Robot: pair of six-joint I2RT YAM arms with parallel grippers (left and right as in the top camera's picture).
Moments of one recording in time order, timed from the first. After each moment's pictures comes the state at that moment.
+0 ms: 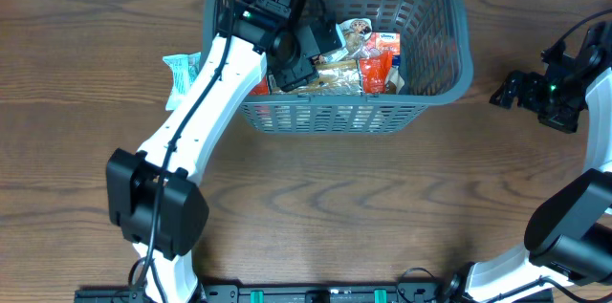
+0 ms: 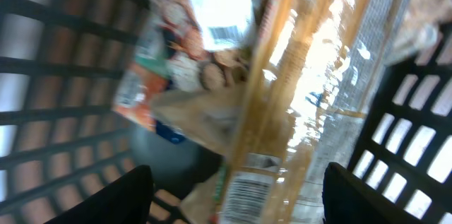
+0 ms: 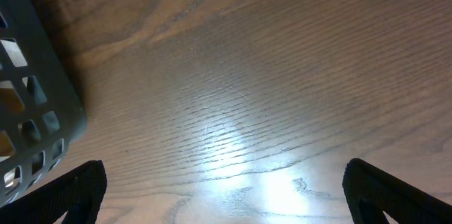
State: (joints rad) left arm -0.46 1.94 1.87 -1.02 0.09 0.75; right arm -0.45 1.79 1.55 -1.16 -0.19 -0.06
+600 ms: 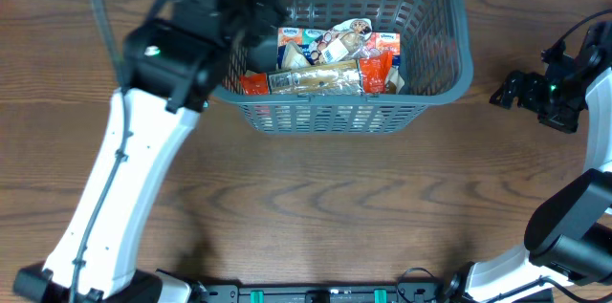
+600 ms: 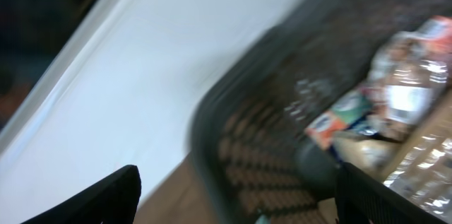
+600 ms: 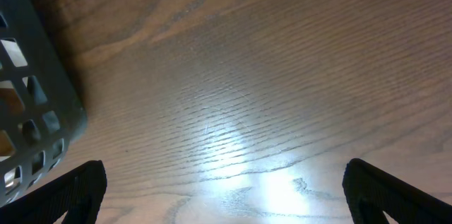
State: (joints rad) left arm -0.39 1.59 1.91 -0.84 -0.20 0.56; right arm -0.45 1.79 1.55 -1.16 -0.19 -0.06
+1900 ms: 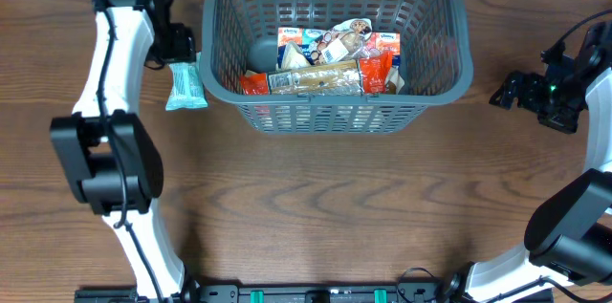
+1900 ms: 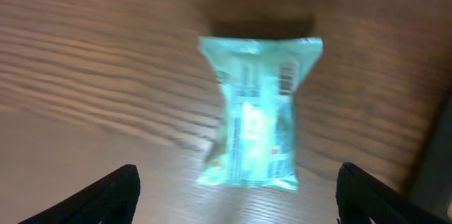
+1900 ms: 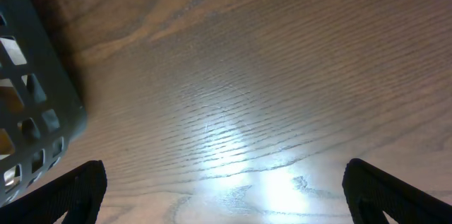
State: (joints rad) left arm 0.05 2.14 1.91 -1.11 -0.07 -0.09; right arm -0.45 1.79 1.55 -1.17 -0.19 -0.06
